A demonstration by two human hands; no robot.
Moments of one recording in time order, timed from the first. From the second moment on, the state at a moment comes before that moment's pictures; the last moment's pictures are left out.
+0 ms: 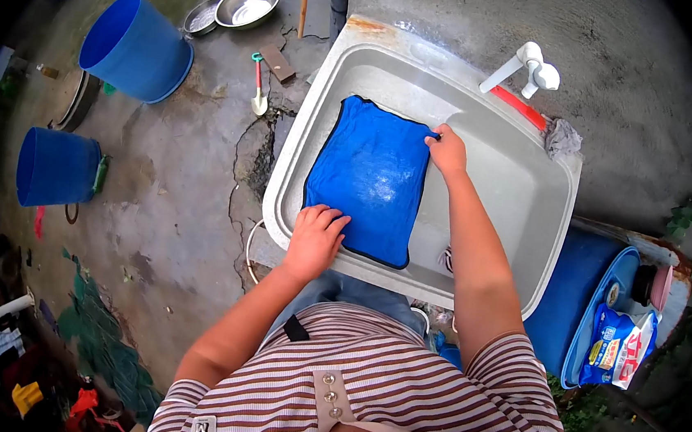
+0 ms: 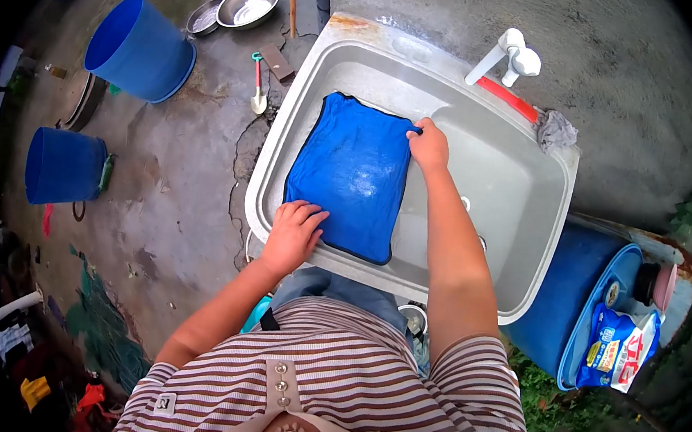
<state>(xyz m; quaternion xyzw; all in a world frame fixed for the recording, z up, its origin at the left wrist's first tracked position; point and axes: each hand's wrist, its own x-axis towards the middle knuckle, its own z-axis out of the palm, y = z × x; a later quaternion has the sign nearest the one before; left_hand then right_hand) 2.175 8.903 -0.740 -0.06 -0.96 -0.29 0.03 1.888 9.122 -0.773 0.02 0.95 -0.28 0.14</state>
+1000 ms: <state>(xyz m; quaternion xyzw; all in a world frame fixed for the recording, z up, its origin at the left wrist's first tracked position) 2.119 8.939 -0.770 -0.09 -0.98 -0.12 -0.14 2.024 9.059 -0.789 -0.34 0.84 -0.42 0.00</state>
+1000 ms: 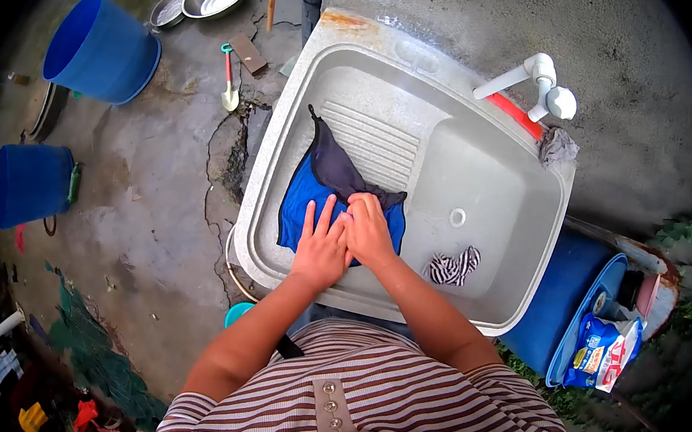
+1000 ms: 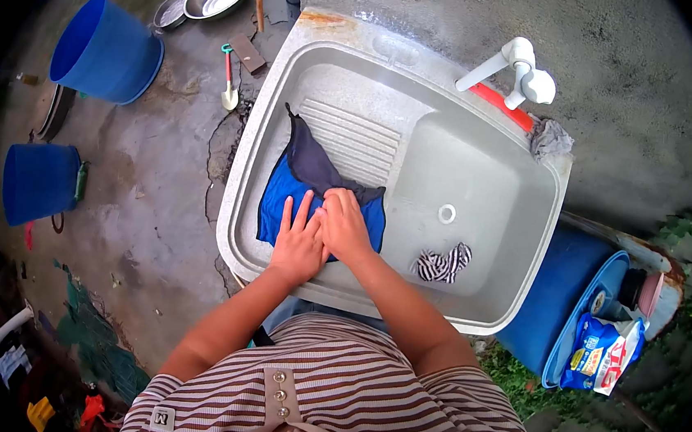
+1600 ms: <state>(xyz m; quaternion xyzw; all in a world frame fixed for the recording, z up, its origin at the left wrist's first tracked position) 2.078 8.911 -0.748 0.01 -0.95 -0.29 0.09 2.022 9.073 -0.788 -0.40 0.87 -0.27 -0.03</state>
